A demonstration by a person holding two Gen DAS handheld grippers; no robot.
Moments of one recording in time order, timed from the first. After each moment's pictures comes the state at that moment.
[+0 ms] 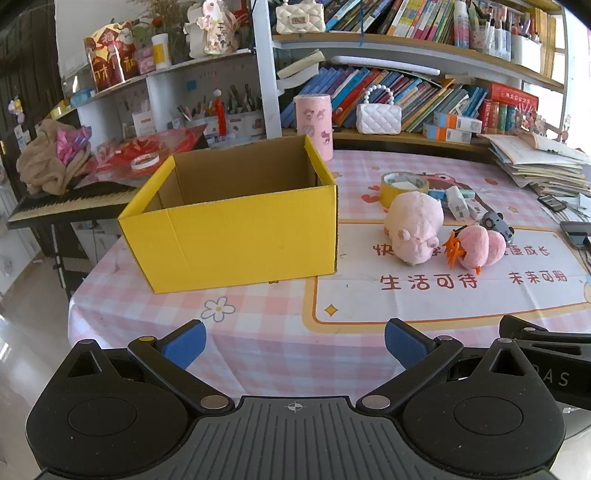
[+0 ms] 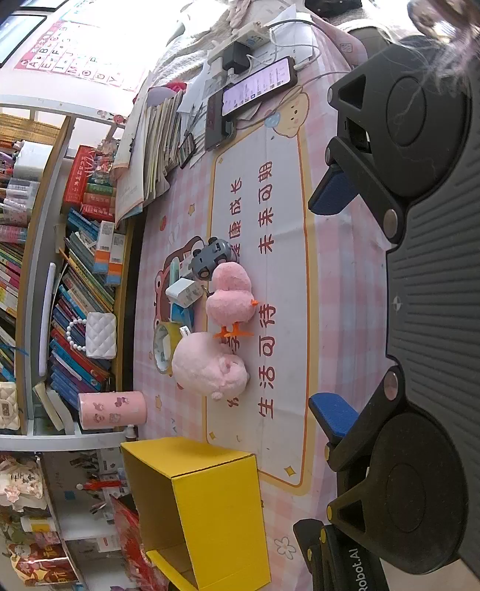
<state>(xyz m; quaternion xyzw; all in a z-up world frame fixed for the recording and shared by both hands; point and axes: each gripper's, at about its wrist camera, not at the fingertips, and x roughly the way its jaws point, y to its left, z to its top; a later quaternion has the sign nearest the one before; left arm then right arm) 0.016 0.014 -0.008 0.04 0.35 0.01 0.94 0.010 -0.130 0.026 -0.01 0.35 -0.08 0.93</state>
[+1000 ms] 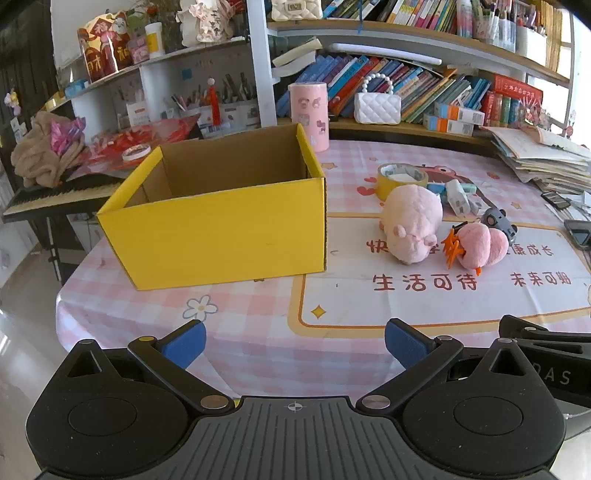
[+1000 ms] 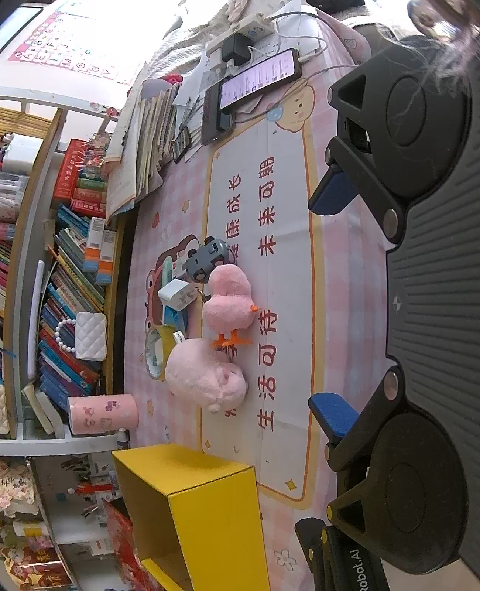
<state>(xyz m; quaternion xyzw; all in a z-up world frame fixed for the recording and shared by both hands) 0.039 -0.001 -0.018 0.03 0.36 0.01 0.93 0.035 -0.148 0.020 -0.01 0.37 -0.07 0.93</state>
